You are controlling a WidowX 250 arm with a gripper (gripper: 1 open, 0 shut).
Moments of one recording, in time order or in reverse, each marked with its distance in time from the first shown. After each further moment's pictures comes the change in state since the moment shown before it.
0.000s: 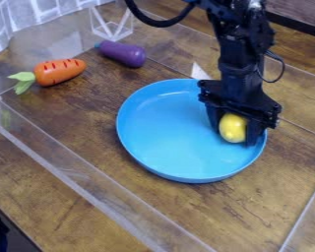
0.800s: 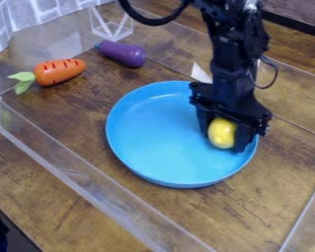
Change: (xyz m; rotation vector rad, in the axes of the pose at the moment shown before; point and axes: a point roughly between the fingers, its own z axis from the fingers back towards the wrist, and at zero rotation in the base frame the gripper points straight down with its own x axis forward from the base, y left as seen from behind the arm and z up) arm -0.018 0.004 0.014 0.027 0.044 -0.019
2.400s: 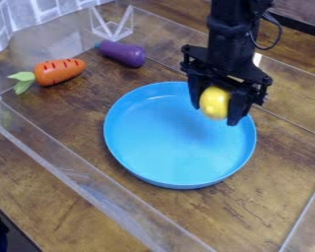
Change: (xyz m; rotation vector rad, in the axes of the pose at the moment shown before) arm 0.005 0.005 0.053 0.040 -0.050 -0.014
